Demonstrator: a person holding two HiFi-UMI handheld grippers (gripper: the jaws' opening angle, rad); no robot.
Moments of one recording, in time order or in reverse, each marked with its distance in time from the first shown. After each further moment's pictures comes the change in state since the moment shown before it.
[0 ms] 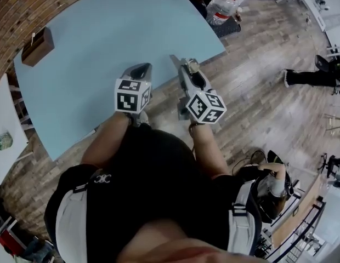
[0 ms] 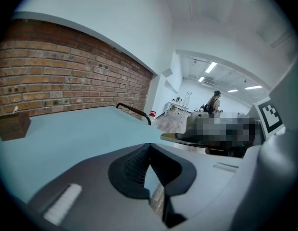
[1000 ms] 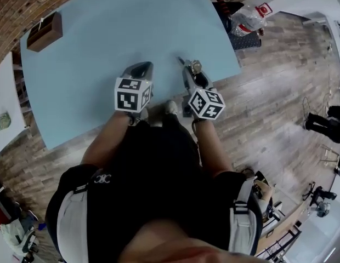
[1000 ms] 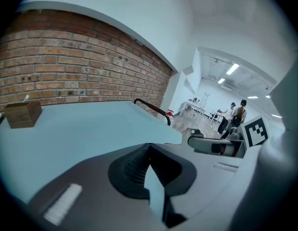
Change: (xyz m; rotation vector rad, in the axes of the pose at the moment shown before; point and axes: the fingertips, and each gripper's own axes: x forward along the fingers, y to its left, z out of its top) left arm 0.046 0.065 0.008 -0.142 0.052 0.154; right arm 0.112 -0.051 -0.036 -0.068 0.227 0.063
